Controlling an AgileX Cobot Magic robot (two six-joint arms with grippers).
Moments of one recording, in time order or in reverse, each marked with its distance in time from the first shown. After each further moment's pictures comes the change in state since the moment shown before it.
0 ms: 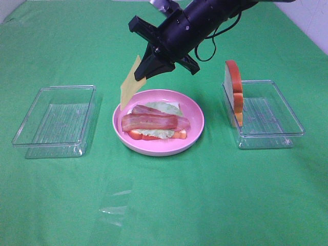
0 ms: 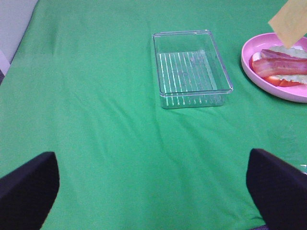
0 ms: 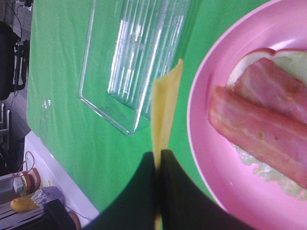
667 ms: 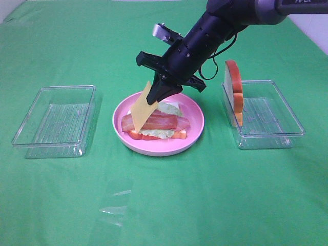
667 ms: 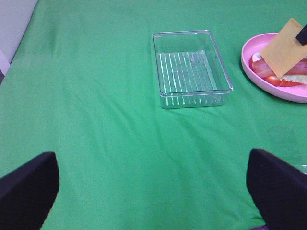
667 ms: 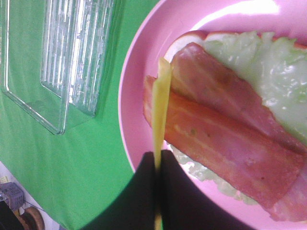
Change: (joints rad) left arm 0.000 0.000 0.000 0.000 0.000 0.000; right arm -0.001 0.076 0.000 -0.123 -0.007 0.009
